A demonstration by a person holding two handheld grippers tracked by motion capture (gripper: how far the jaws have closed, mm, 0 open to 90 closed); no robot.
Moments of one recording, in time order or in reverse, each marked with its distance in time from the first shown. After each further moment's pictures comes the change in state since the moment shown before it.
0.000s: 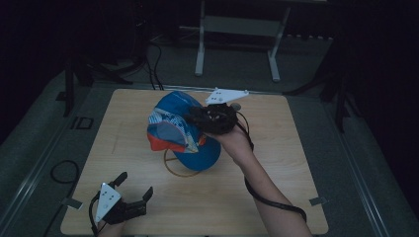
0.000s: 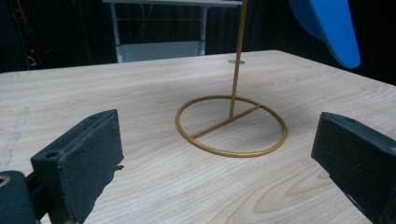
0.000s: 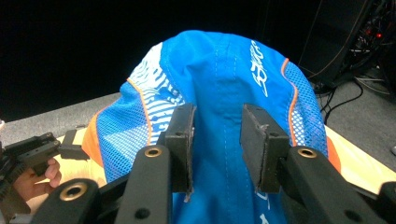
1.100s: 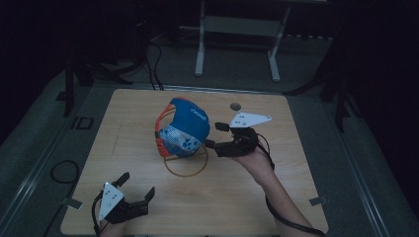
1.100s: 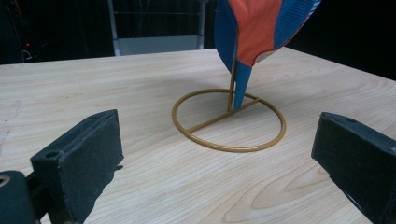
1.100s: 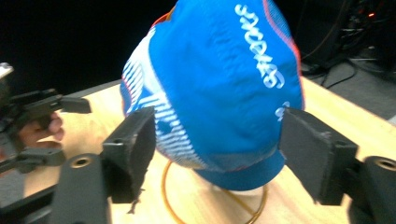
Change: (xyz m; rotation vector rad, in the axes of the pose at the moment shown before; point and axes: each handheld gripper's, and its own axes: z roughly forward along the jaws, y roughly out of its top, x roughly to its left) left arm -0.002 -0.003 0.004 0.016 -0.006 -0.003; right arm -0.005 -0.069 -0.038 0.019 -0.008 0.047
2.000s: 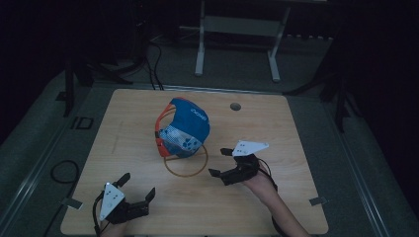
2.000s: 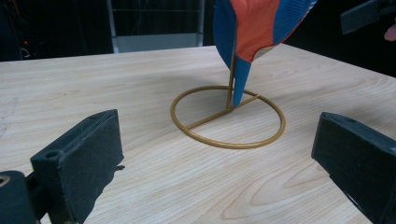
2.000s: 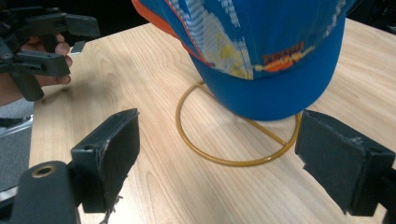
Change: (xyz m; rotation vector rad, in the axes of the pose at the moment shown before) left arm 0.000 -0.002 0.001 0.010 -0.004 0.002; right arm 0.001 -0.086 0.010 0.086 0.063 -0.003
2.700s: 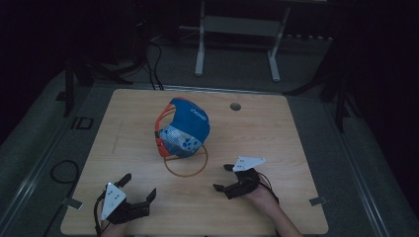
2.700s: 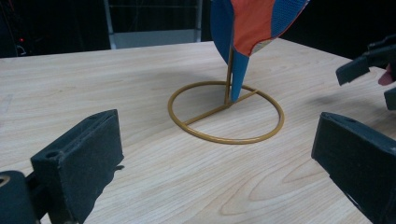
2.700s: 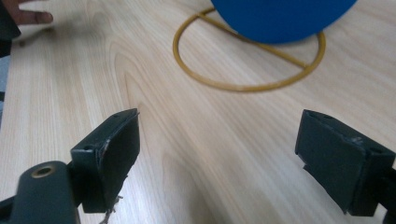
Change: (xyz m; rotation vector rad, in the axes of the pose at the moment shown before) left arm -0.001 -0.002 0.002 0.015 -0.011 0.005; right arm -0.002 -0.062 0.015 0.101 0.014 0.027
